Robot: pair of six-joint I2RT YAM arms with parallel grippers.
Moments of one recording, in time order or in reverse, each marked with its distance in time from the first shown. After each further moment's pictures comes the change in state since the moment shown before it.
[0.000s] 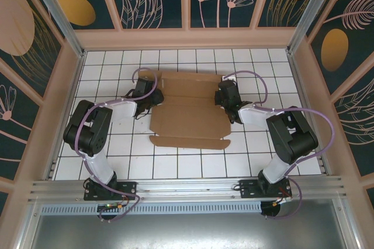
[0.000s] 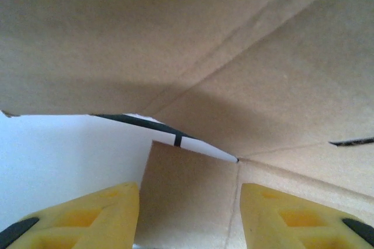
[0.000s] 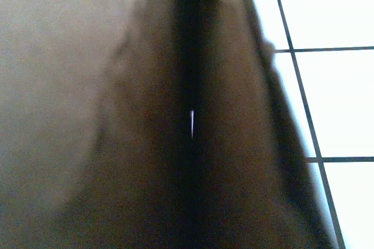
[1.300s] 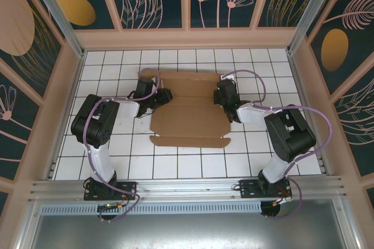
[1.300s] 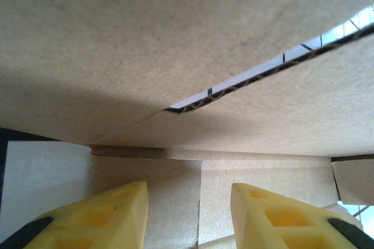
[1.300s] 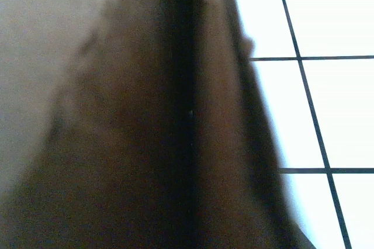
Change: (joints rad) left arm 0.010 0.118 -0.007 0.266 0.376 -0.061; right arm 0.007 0.028 0.020 0.016 0.007 -0.013
